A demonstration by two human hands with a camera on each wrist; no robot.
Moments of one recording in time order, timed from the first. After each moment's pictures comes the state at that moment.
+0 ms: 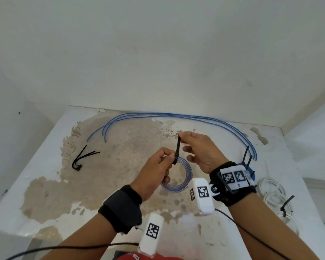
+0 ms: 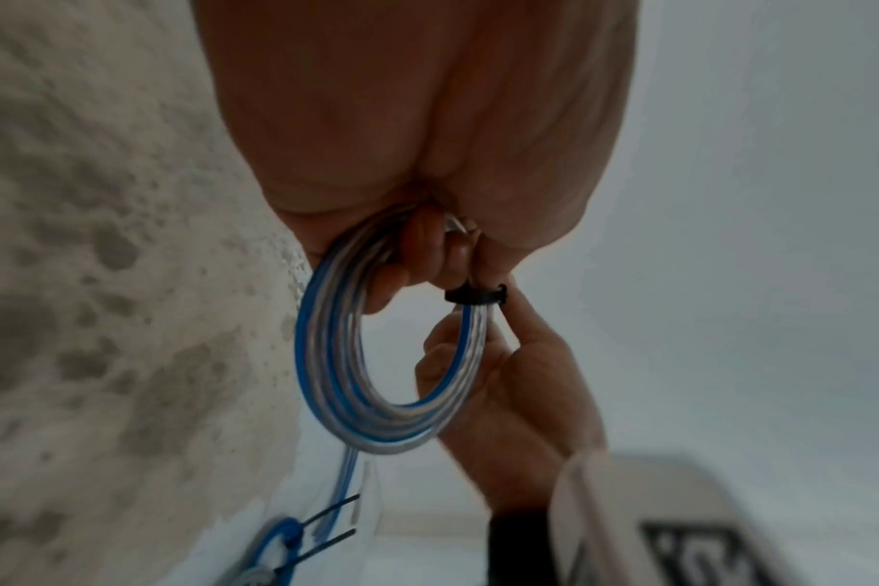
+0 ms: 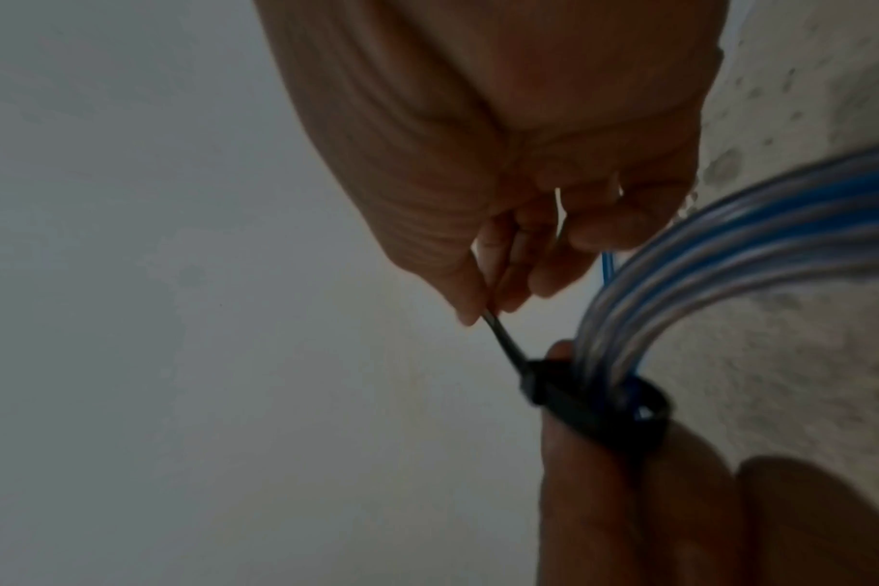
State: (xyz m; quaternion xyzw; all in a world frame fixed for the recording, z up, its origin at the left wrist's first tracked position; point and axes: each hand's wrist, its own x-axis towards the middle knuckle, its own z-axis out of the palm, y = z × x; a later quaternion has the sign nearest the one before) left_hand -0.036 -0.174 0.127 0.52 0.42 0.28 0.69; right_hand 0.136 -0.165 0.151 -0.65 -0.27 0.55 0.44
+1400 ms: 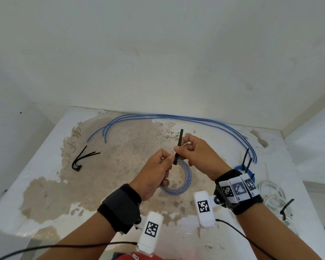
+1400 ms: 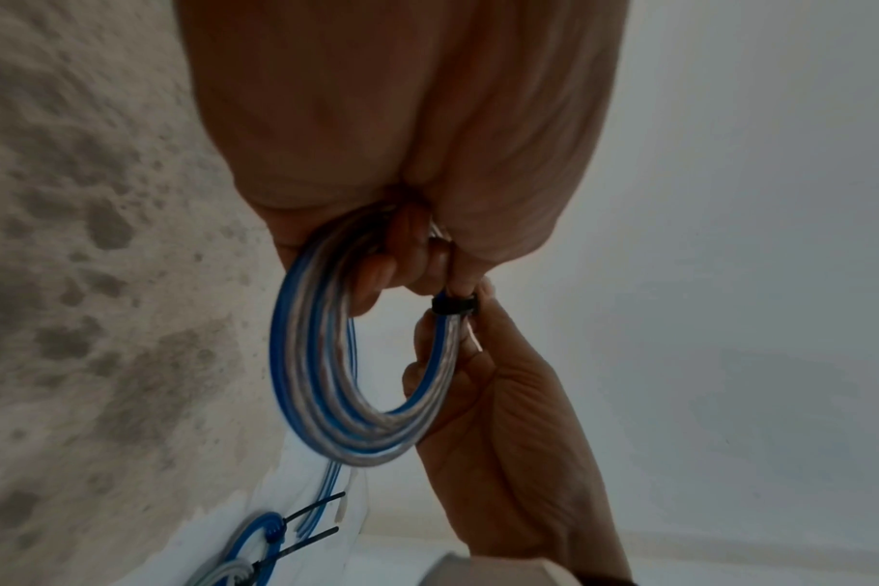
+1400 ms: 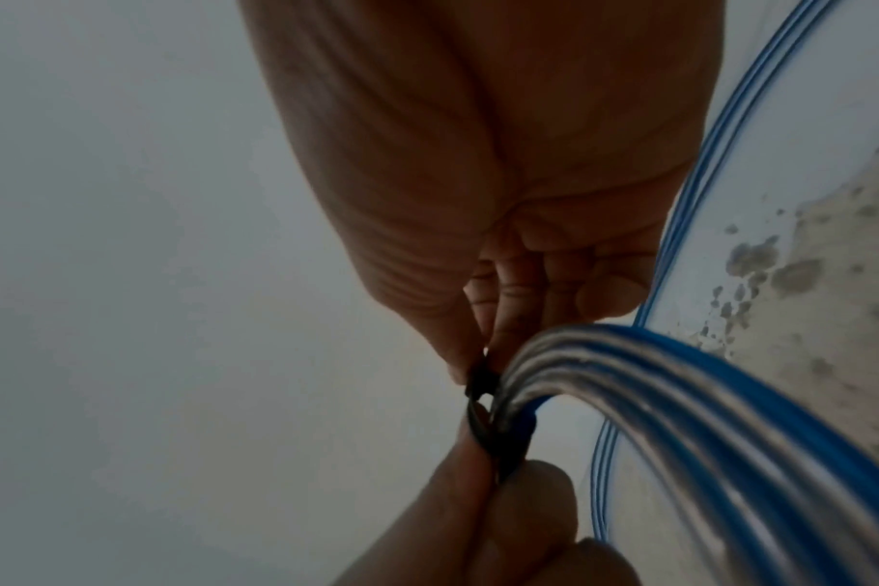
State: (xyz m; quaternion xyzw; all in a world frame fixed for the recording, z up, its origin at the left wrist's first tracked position) left_hand -0.032 -0.170 0.131 0.46 0.46 0.25 0.72; right_hand 0.136 -0.180 0.153 -0.65 -0.48 0.47 0.37
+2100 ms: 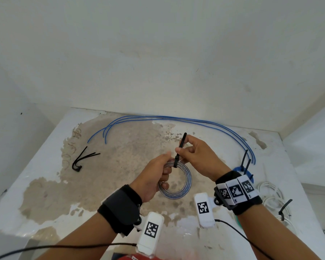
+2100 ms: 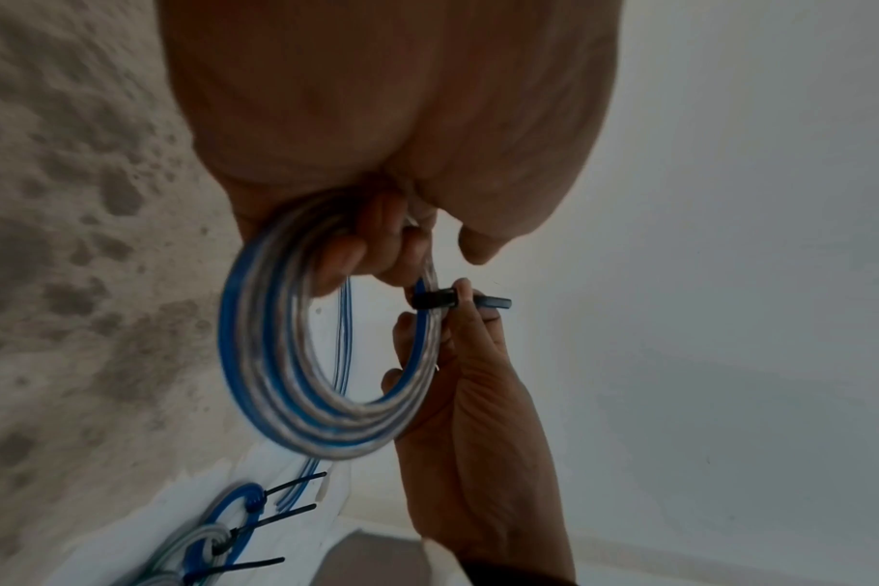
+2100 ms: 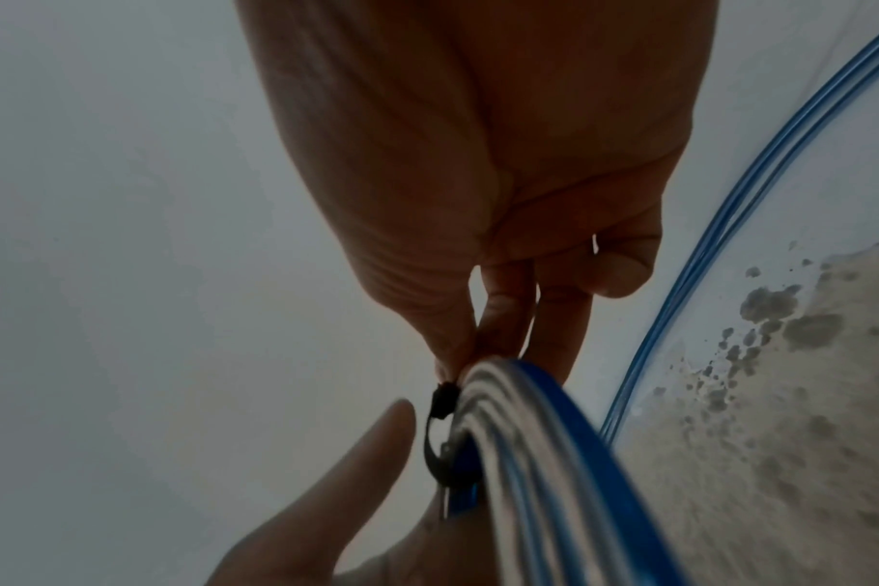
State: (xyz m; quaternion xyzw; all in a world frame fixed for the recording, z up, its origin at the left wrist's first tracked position) left_hand -0.033 -0.174 0.141 0.38 0.48 0.21 0.76; right_hand 0.139 -0.186 0.150 -0.63 -0.53 0.45 0.35
